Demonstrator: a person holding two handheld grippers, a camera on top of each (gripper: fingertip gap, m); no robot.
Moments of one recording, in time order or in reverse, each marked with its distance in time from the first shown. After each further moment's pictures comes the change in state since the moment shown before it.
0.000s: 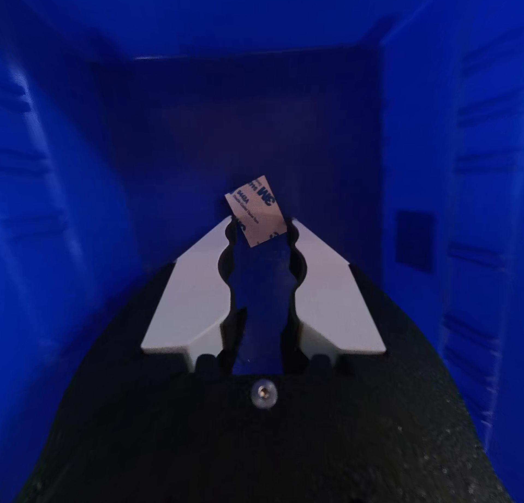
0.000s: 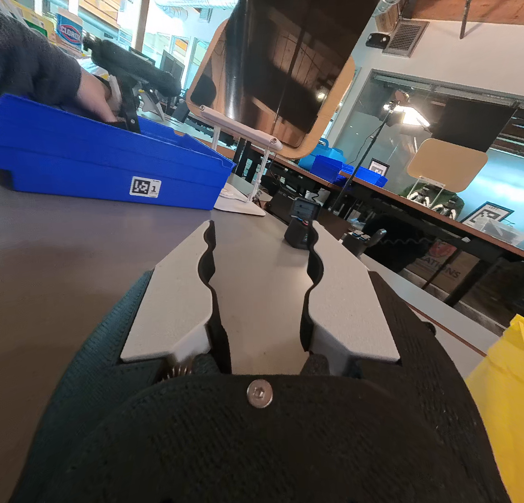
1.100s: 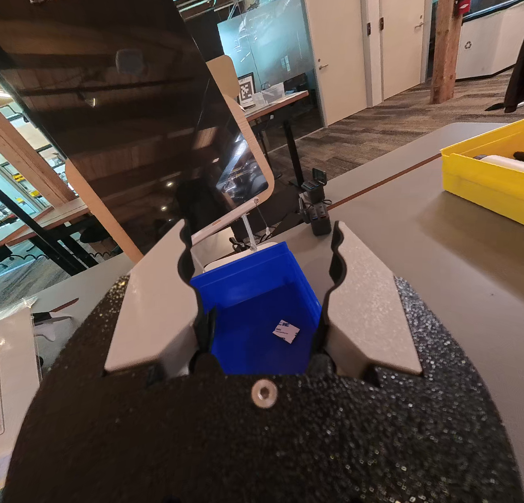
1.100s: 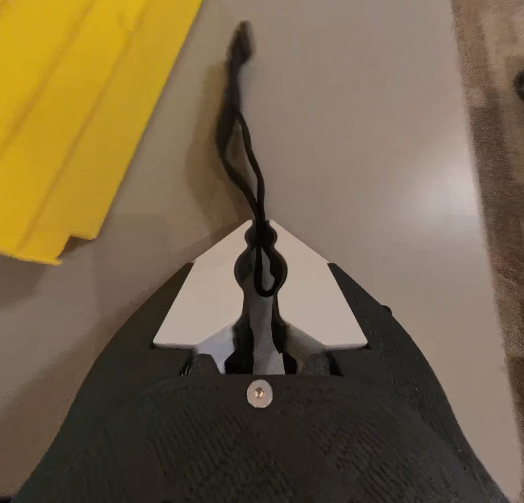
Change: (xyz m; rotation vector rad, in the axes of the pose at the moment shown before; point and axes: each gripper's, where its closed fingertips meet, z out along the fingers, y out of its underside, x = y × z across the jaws) left arm 0.131 -0.015 -0.277 1.136 -0.234 0.457; right arm 0.257 0.167 -0.368 -1.027 0.534 0.533
